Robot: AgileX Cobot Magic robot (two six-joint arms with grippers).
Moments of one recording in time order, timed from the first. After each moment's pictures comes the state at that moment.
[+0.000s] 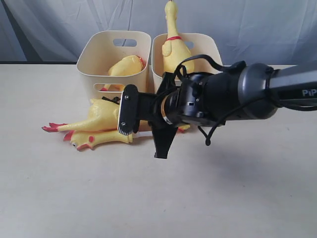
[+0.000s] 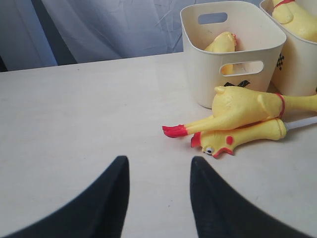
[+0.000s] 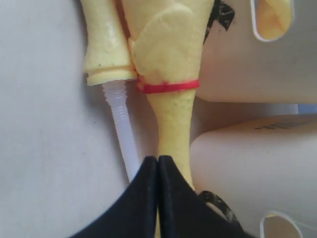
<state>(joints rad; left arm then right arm) -0.33 0.21 -0.48 0.28 0.77 -0.23 0.78 1.91 -1.14 -0.79 0.25 -0.12</state>
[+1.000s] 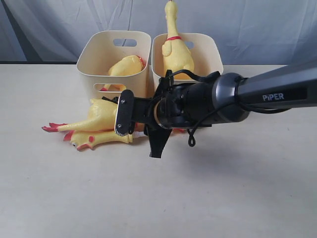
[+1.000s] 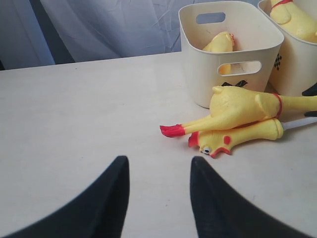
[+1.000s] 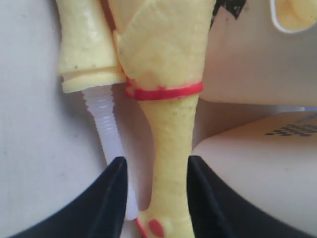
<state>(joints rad) -0.33 0.21 -0.48 0.27 0.77 -0.23 0.78 2.02 -1.21 -1.02 0.27 0.12</state>
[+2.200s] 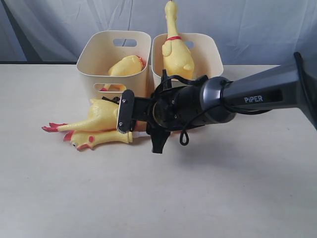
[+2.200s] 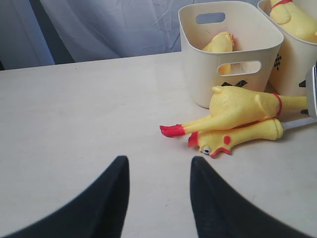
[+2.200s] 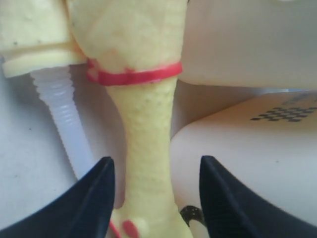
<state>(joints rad) -0.33 0.21 -0.48 0.26 0.77 -0.22 0.78 2.09 -1.27 -1.20 0.36 0.29</state>
